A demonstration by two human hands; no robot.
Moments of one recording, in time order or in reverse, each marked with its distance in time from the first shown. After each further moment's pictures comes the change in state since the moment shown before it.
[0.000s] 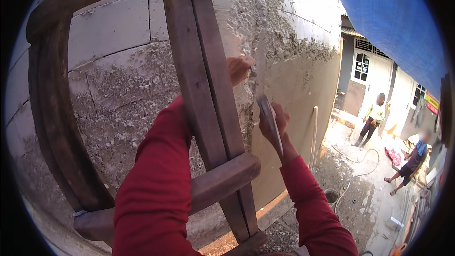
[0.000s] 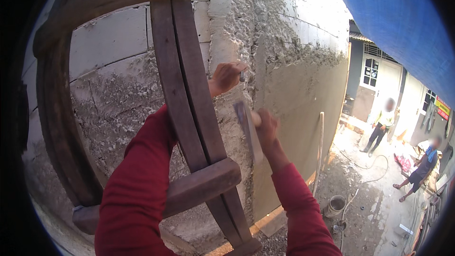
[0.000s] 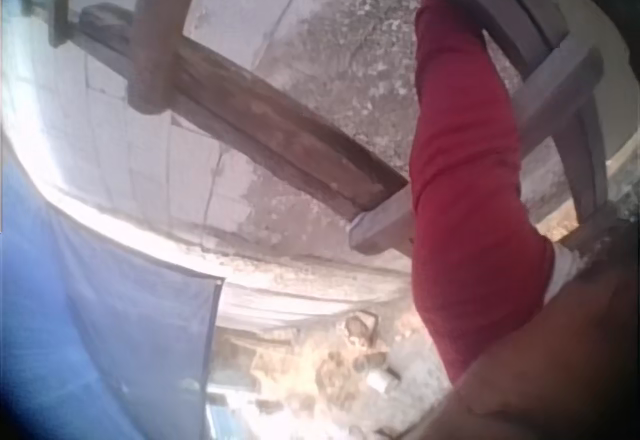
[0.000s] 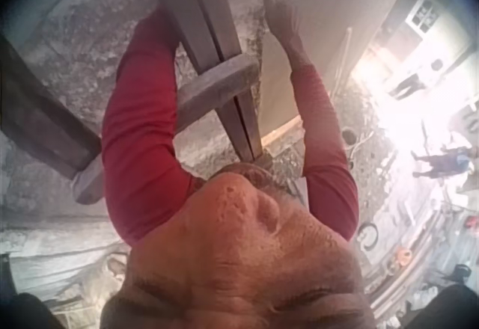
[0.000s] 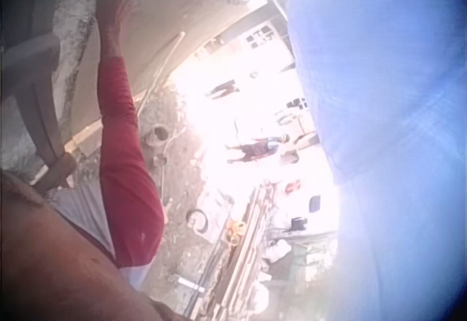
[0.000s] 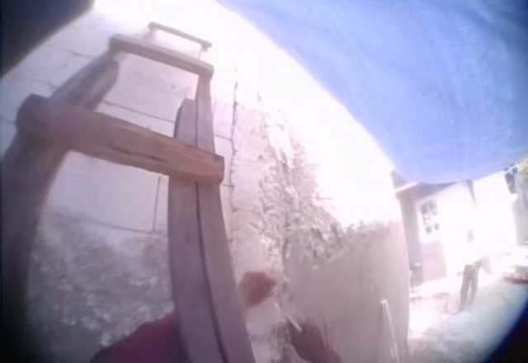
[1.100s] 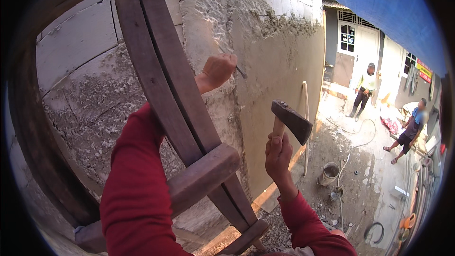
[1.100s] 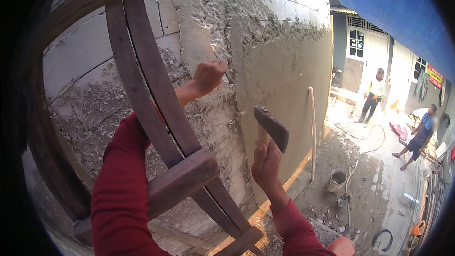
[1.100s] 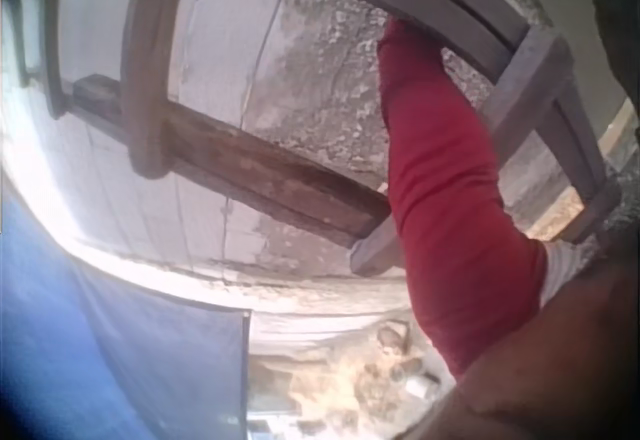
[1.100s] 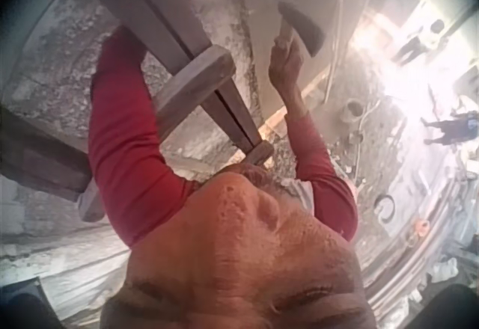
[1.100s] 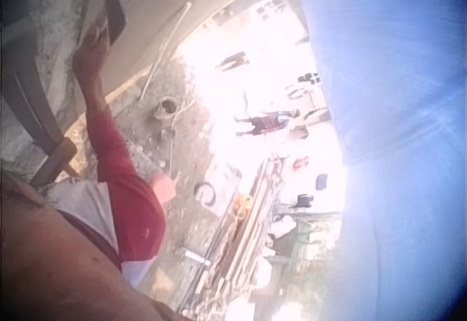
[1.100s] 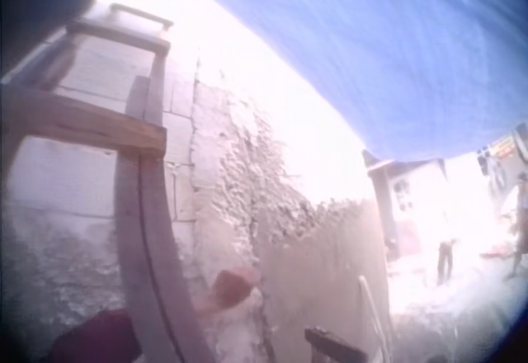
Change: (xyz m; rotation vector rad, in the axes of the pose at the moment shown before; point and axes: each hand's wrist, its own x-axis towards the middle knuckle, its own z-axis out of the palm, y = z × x) left_hand -0.028 0.041 0.010 0.136 0.058 0.210; right_hand -0.137 -0.031 -0.083 0.323 -0.014 0.560
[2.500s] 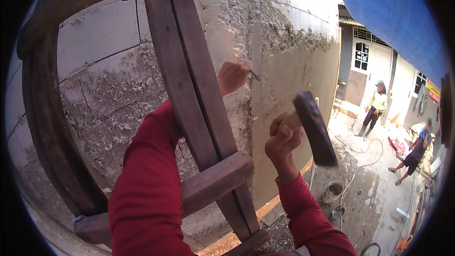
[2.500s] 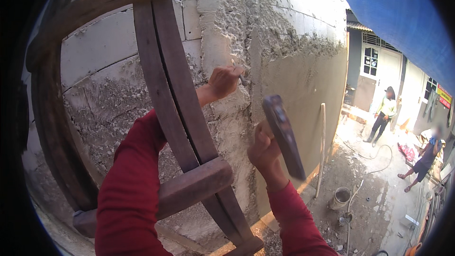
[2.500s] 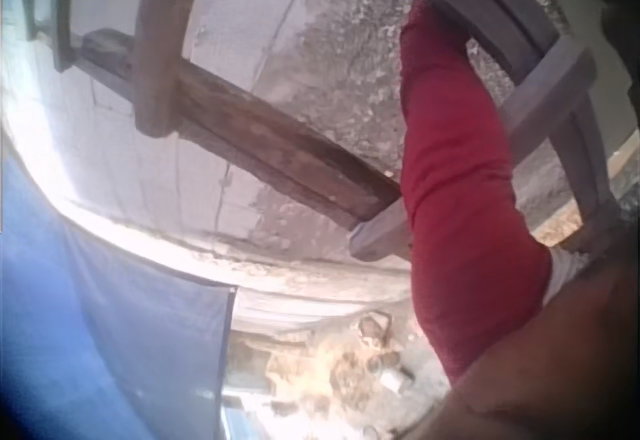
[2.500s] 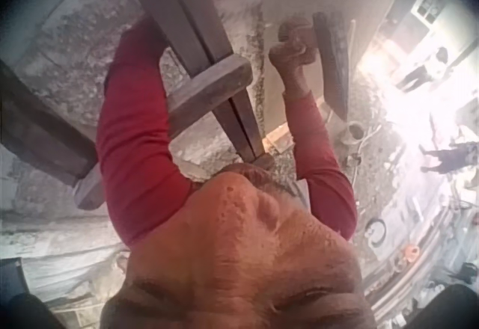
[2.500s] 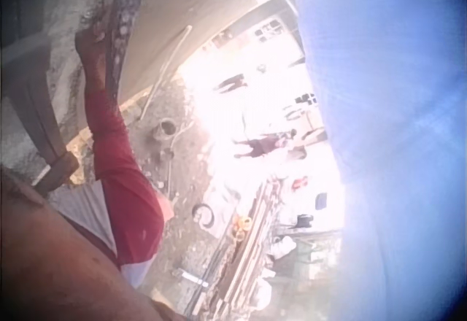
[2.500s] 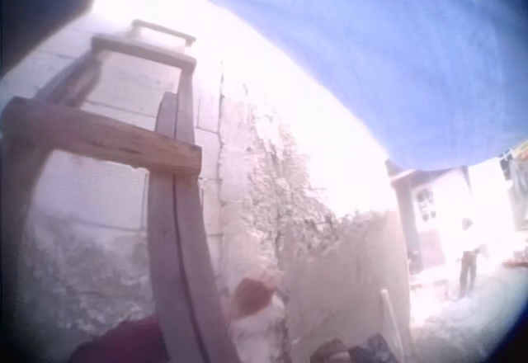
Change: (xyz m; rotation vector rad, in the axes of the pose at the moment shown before) left_hand 0.002 -0.010 -0.014 -0.137 0.035 -0.096; right_hand 0.080 -0.040 0.056 0.260 0.204 -0.457
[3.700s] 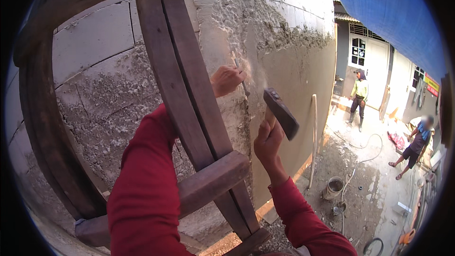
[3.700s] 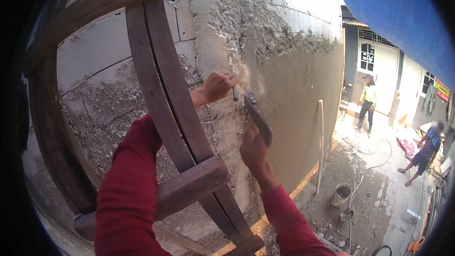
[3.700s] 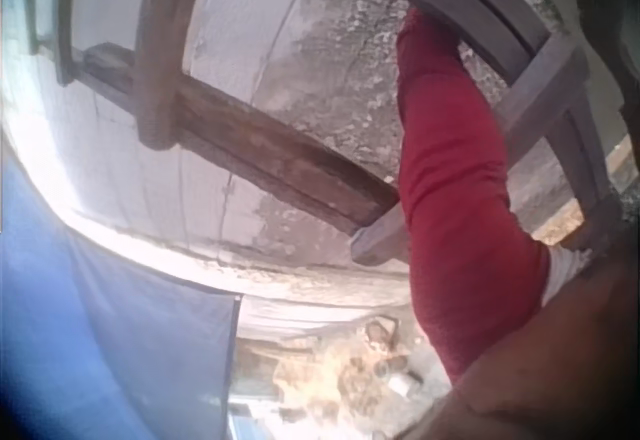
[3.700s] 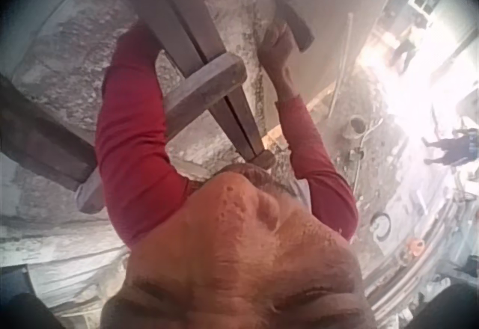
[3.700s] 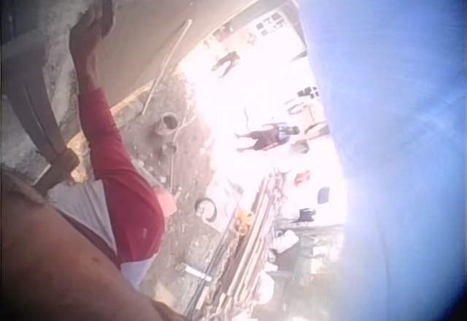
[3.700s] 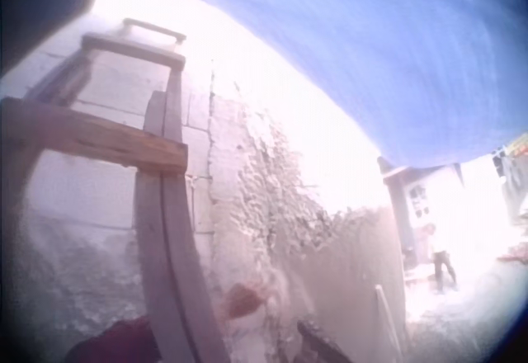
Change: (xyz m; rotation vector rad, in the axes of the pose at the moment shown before) left_hand -0.013 -0.010 -0.005 0.130 -0.249 0.199; right_hand -0.030 0.015 0.007 -0.232 -0.091 0.167
